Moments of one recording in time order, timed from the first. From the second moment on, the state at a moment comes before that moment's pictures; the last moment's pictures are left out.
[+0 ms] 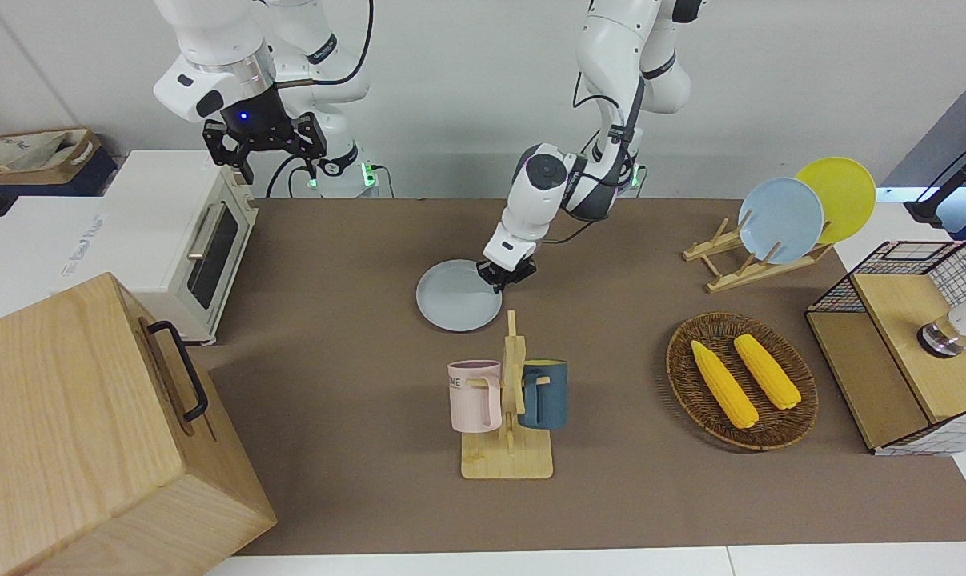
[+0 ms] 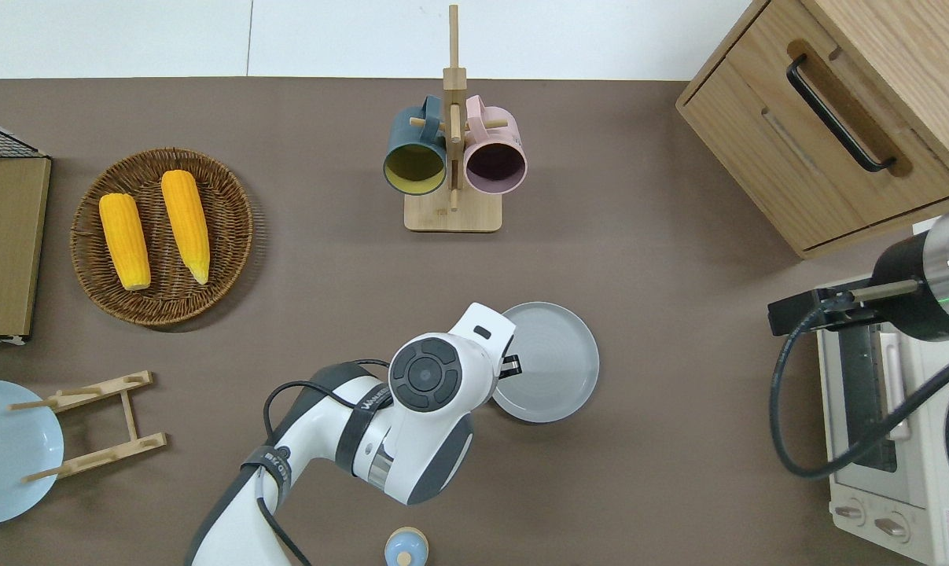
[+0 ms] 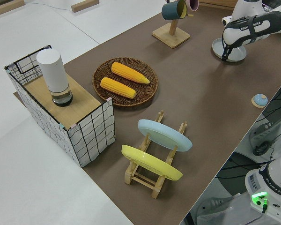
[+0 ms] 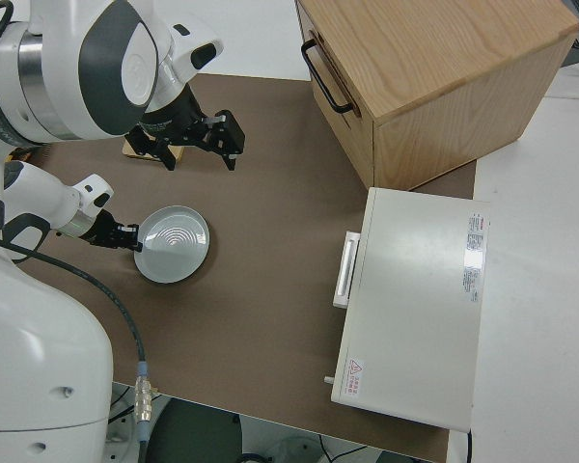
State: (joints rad) left arm -0.56 0.31 -0.16 -2.06 -0.21 2.49 -0.74; right arm 0.03 0.00 0.09 -1.47 0.00 1.39 0.03
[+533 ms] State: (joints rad) left arm -0.59 0.34 -0.16 -2.02 -0.21 2.49 -0.78; right arm 0.03 0.00 0.09 -1.47 0.00 1.39 0.03
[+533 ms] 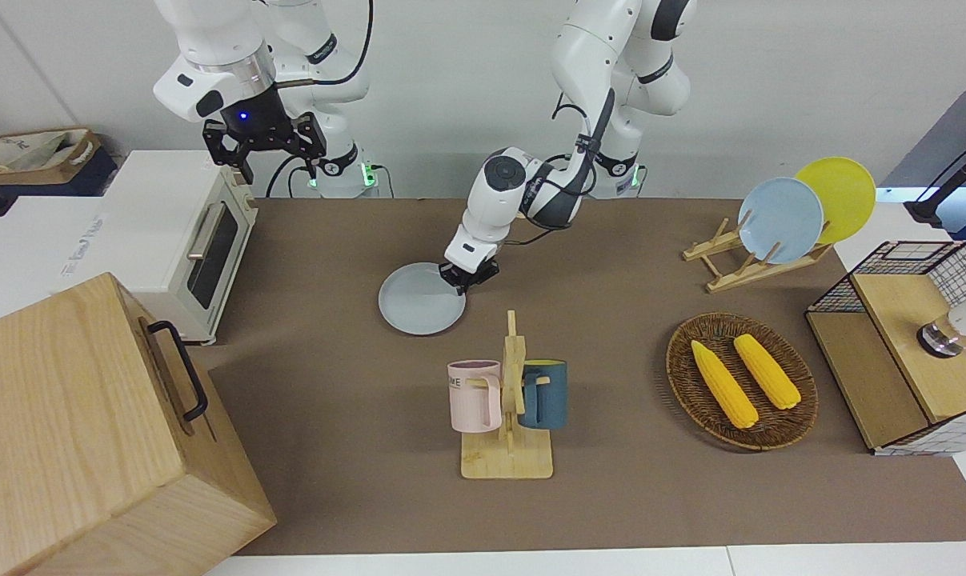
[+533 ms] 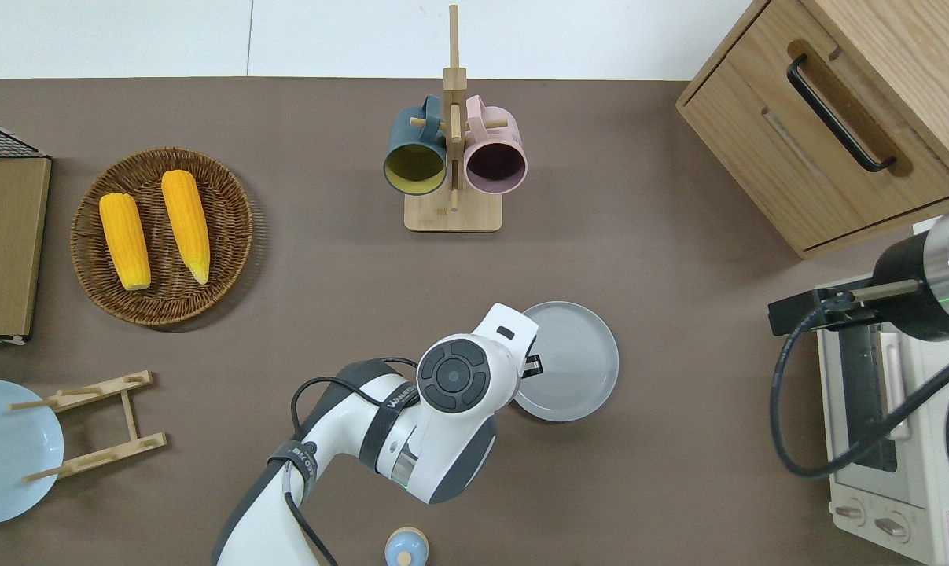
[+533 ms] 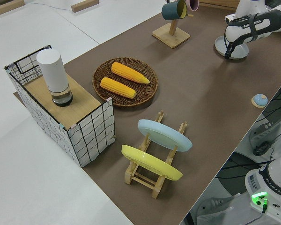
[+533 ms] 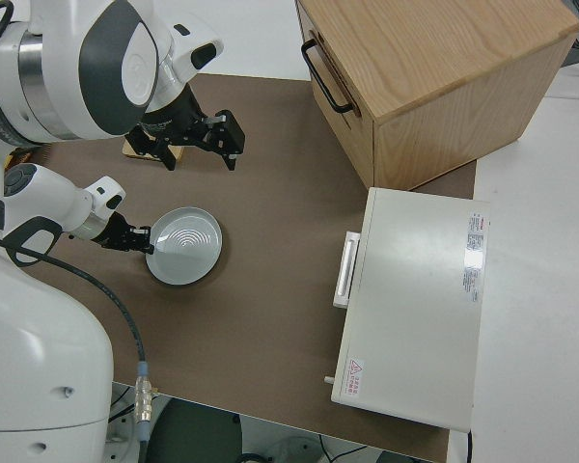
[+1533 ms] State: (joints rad) left arm -0.54 0.28 -0.13 -1.99 -0.21 2.38 -0.74; right arm 0.03 0.00 0.09 -1.47 0.00 1.39 0.03
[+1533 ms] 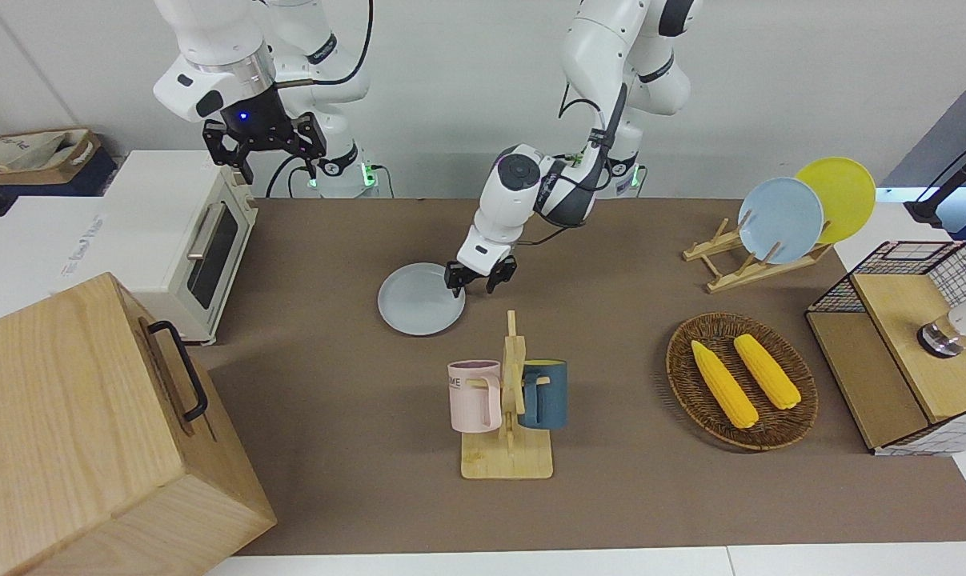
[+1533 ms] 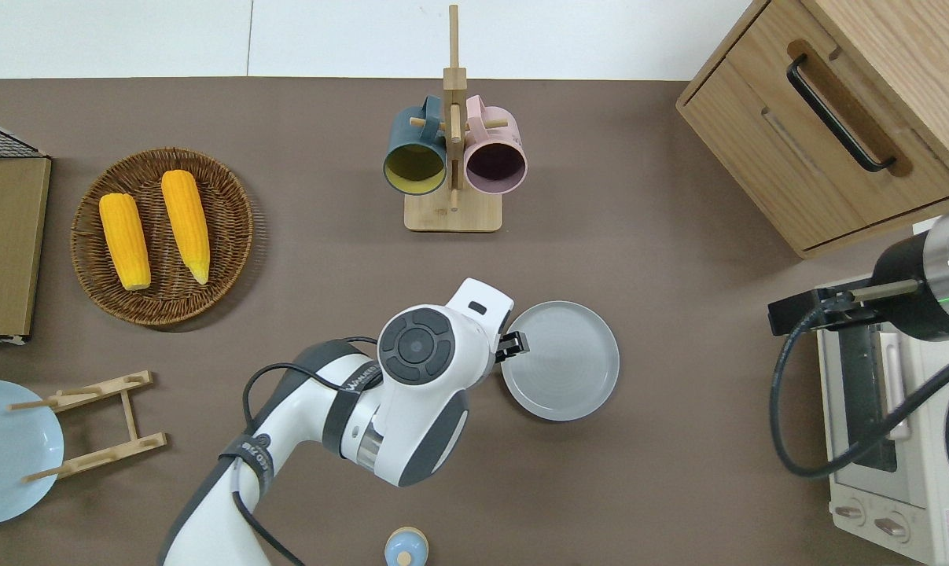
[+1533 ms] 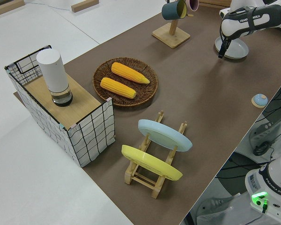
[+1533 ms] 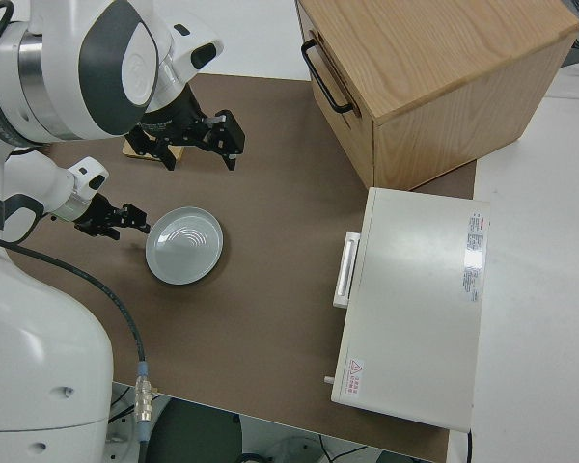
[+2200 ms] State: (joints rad) left arm -0.31 0.11 -0.13 -1.91 -0.20 1.92 -0.46; right arm 0.03 0.00 0.09 -1.47 0.00 1.39 0.03
